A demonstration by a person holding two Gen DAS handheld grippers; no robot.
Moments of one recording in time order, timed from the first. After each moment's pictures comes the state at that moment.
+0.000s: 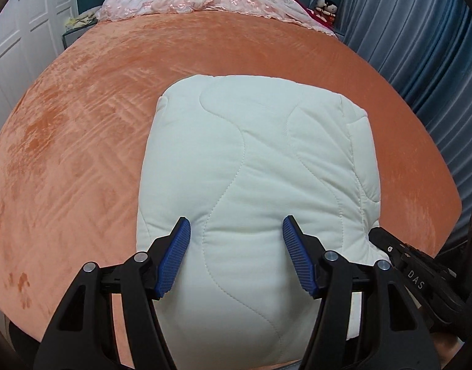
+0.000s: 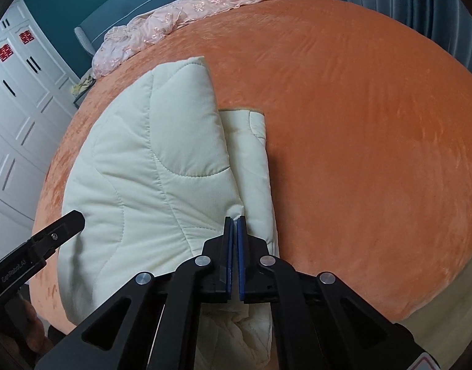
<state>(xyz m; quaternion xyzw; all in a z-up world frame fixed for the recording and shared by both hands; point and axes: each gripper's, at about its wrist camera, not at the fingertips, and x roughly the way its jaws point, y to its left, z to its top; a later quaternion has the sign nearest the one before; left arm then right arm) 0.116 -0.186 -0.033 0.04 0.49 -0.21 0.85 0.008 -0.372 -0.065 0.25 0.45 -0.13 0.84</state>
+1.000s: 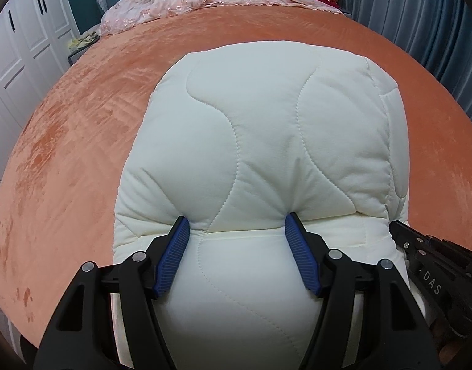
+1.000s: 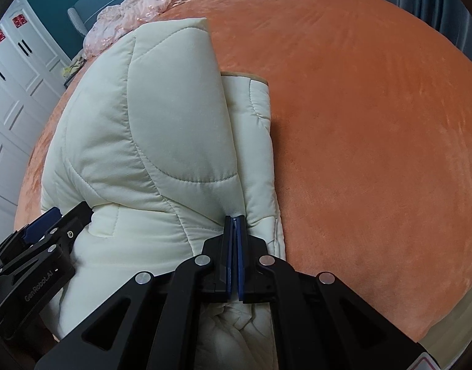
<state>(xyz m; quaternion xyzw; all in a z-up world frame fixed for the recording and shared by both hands) 0.119 -0.221 -0.083 0.12 0.47 -0.17 0.86 0.030 -0.367 -0.108 0.23 0.49 -0.14 0.83</state>
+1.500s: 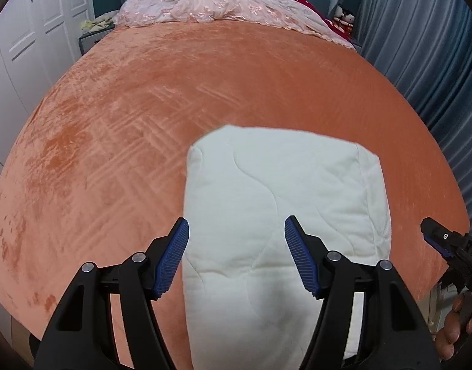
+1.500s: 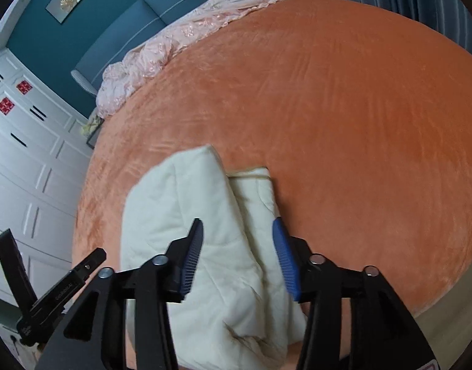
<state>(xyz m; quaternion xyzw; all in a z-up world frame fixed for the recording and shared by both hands) 0.170 -0.159 0.009 0.03 0.48 -0.17 0.86 0.030 -0.406 0.000 0.34 0.40 -0.13 0.84</state>
